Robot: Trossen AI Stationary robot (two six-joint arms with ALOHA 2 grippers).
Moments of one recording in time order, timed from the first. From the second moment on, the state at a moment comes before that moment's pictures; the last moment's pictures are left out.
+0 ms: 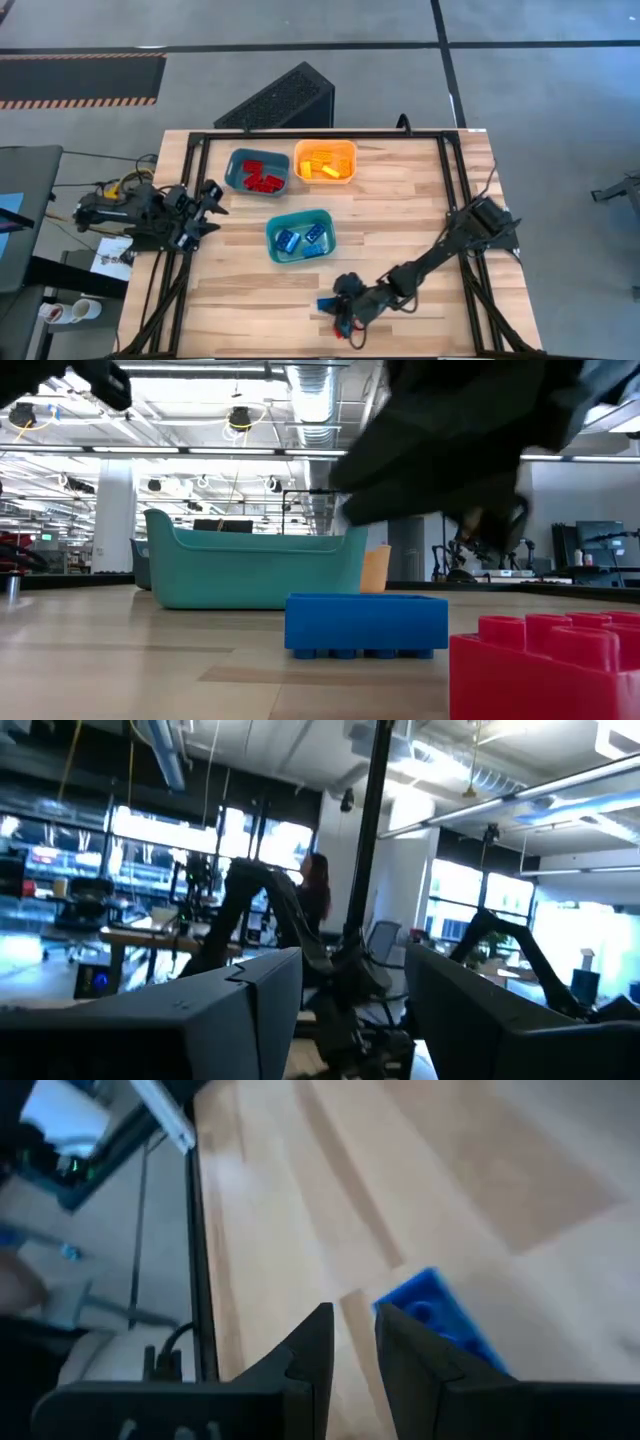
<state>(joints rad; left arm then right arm) -0.13 0.05 0.16 0.28 0.13 -0.24 0.61 1.94 1.08 0.24 0.40 0.99</state>
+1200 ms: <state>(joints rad) -0.14 0.05 0.12 0.21 0.07 -0.20 0.48 2.13 1.67 -0.78 0.07 1.00</state>
